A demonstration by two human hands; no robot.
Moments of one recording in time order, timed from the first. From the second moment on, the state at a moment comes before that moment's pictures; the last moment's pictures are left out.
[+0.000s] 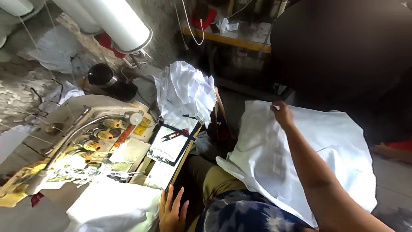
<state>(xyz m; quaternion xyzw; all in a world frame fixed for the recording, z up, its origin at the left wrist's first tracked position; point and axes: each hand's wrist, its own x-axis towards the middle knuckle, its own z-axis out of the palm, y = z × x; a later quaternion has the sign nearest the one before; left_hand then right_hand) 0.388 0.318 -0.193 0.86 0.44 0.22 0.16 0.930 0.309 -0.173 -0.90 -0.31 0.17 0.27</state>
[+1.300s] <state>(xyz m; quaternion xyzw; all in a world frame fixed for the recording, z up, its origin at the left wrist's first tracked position) 0.443 0.339 -0.057 0.63 0.38 0.37 0.56 0.680 0.398 -0.043 -0.23 -0.75 0.53 0.33</state>
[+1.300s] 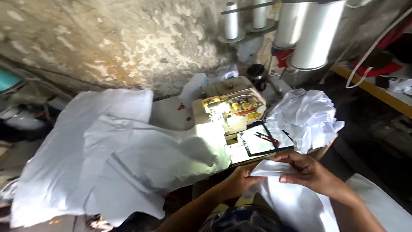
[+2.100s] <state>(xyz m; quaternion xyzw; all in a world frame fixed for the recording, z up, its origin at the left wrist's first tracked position) 0.139 0.187 0.121 0.36 0.70 0.60 0.12 0.575 0.437 -0.064 -0.36 -0.71 0.47 0.38</state>
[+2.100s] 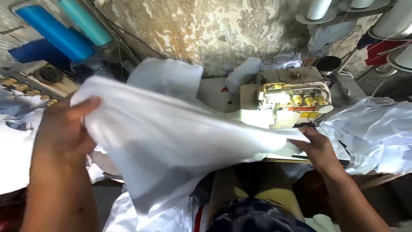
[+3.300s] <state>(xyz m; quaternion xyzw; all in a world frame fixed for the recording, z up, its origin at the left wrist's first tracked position) 0.321 0.423 -0.045 0.73 0.63 0.22 0.13 0.499 0.399 -0.138 -0.35 -0.44 0.74 0.38</state>
